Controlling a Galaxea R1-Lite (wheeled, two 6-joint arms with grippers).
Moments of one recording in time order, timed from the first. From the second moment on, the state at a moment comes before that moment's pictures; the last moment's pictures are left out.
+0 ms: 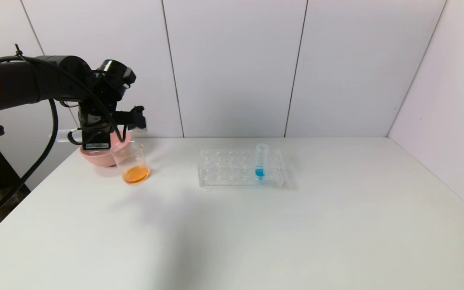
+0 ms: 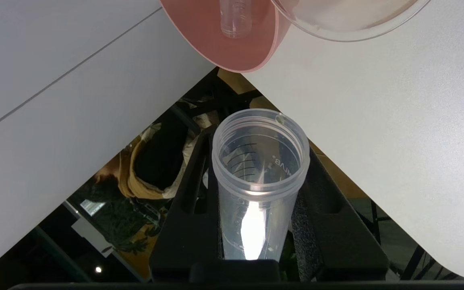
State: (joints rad) left arm -0.15 2.11 -2.01 0.83 0.65 1.14; right arm 0.00 0.00 0.00 0.00 -0.04 0.09
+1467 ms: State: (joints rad) left arm 0.00 1.97 -1.32 -0.63 0.34 -0.03; right arm 0.00 0.00 0.00 0.00 -0.04 0.09
